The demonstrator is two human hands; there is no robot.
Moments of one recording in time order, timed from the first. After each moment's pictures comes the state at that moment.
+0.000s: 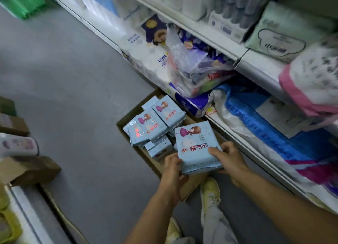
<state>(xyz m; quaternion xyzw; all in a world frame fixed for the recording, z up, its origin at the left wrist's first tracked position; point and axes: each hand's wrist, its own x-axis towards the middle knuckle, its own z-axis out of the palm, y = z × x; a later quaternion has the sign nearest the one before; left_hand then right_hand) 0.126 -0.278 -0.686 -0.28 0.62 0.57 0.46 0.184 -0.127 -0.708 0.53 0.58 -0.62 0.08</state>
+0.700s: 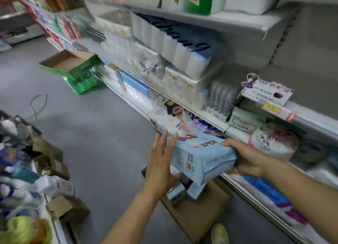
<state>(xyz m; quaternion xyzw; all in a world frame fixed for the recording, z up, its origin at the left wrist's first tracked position) 0.060 -0.363 -0.424 0.38 0.88 0.29 0.01 0.159 -0.121 -0.378 0.38 0.52 -0.75 0.14</state>
